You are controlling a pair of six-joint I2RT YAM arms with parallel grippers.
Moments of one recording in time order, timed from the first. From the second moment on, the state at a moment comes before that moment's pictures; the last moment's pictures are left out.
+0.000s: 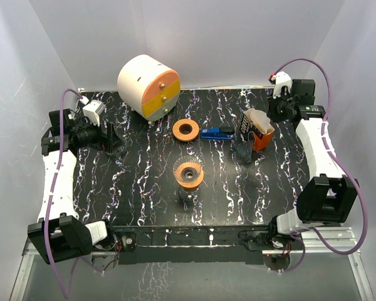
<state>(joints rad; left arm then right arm) 0.23 1.18 1.14 -0.77 0.73 0.32 -0.09 1.49 1.41 -0.61 -0.30 -0.32</state>
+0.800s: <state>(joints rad) 0.23 1.18 1.12 -0.77 0.74 0.32 -0.09 1.45 1.28 -0.63 -0.29 -0.34</state>
